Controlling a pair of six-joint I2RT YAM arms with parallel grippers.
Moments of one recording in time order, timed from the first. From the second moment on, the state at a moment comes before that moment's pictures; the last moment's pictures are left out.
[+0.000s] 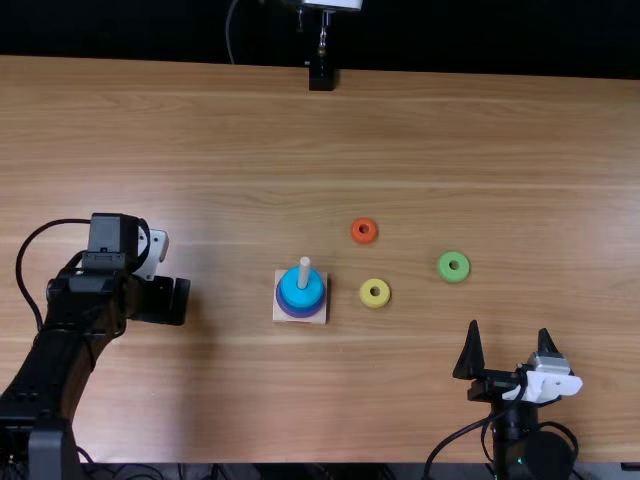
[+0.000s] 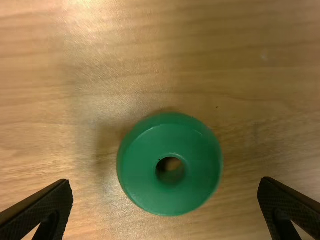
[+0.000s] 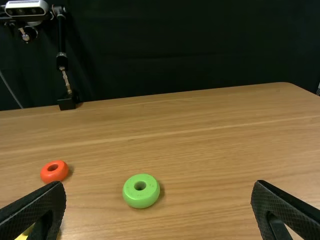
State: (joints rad) left arm -0.01 1.59 0.93 -0.61 0.03 0.09; right arm 0.07 0.01 0.02 -0.04 0.15 0.05
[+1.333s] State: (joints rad) left arm -0.01 1.68 0.93 -0.52 0.03 0.10; right arm 0.07 0.01 0.02 -0.04 0.15 0.05
